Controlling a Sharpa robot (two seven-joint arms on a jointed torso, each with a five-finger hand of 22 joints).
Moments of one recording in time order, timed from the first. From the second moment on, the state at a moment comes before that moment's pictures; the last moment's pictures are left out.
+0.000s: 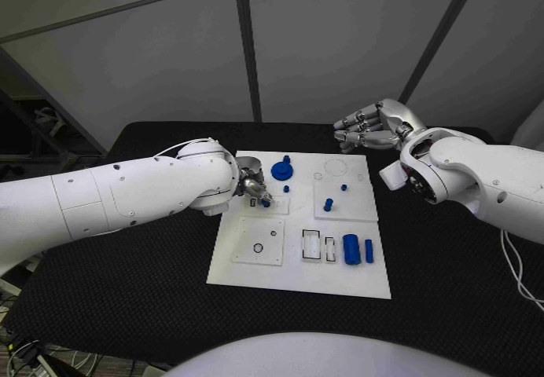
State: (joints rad) left arm 1.28 -0.66 -0.12 1.43 -1.10 0.04 -0.54; left_hand 1.07 -0.14 0.56 0.03 0.45 0.98 0.04 0.53 0.69 1.35 -0.03 1.19 1.15 1.47 -0.09 1.41 1.31 0.06 1.46 0.03 1.52 1.31; right arm 1.25 -0.78 0.00 1.42 -0.66 -0.37 0.09; right_hand 1.44 -0.14 0.27 0.17 0.29 1.03 0.19 0.07 0.07 1.25 0.12 0.06 0.09 1.28 0.06 0.07 0.20 0.18 1.09 0.17 0.34 0.32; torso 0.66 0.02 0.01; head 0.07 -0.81
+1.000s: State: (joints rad) left arm 1.29 -0.64 -0.11 1.40 -1.10 0.08 -0.54; left_hand 1.04 -0.14 0.55 -0.01 0.45 1.00 0.02 0.52 0.68 1.38 -0.04 1.21 1.18 1.47 -0.09 1.41 1.31 0.06 1.46 0.02 1.53 1.31; right arm 1.25 -0.78 0.00 1.42 -0.66 -0.37 0.09; right_hand 1.44 -0.14 0.27 0.17 0.30 1.03 0.19 0.07 0.07 1.25 0.12 0.06 0.09 1.28 0.06 0.07 0.20 0.18 1.09 0.17 0.34 0.32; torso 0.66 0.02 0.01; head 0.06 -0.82
